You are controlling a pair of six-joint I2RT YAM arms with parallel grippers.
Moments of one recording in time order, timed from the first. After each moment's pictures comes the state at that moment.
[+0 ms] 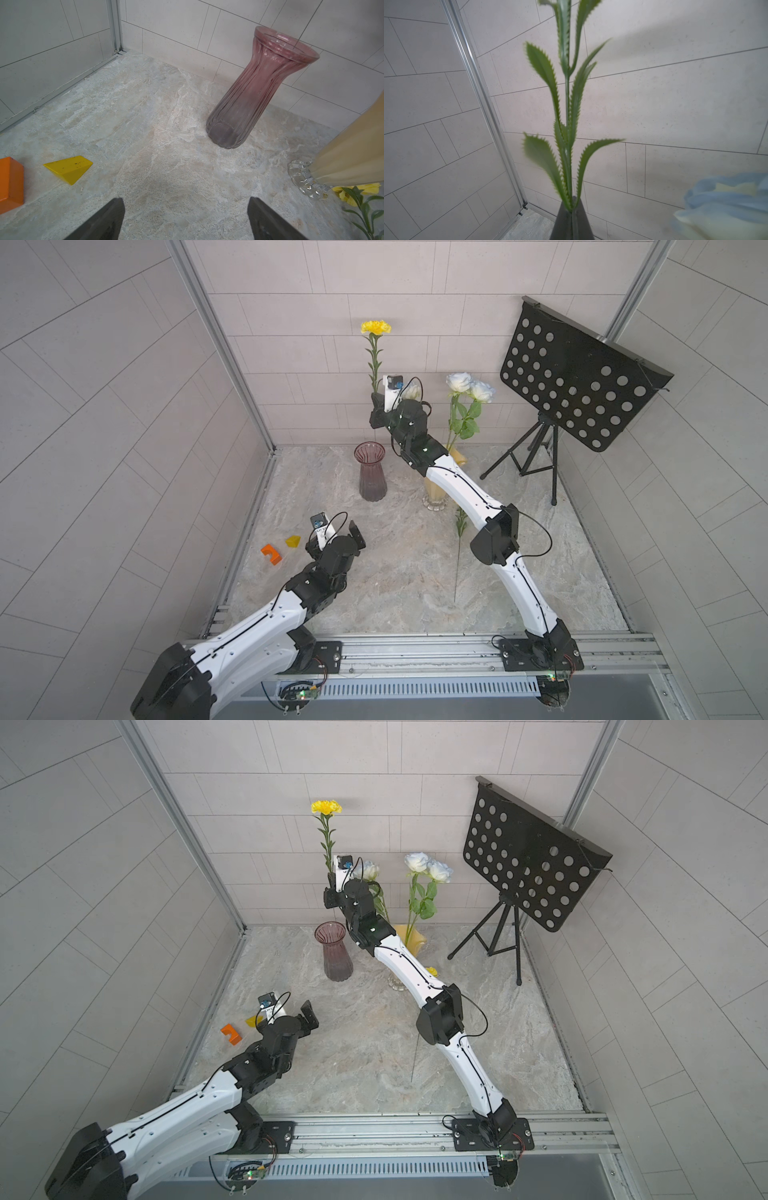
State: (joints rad) left arm -0.67 0.87 0.38 -0.01 -0.75 -0.64; right arm 0.61 2.50 2.66 -0.01 0.15 0.17
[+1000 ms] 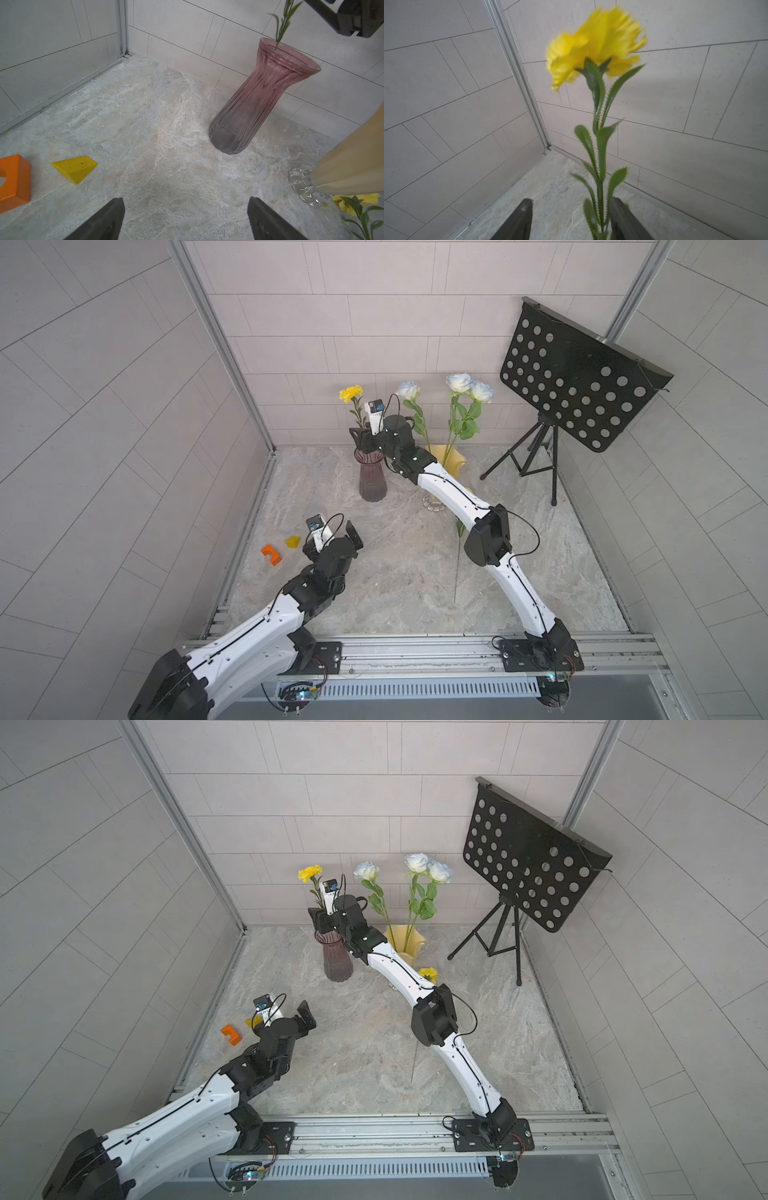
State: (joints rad) left arm -0.67 0.85 0.37 -0.01 -0.77 -0.65; right arm 0.64 2.55 2.62 -0.19 -0.04 0.21
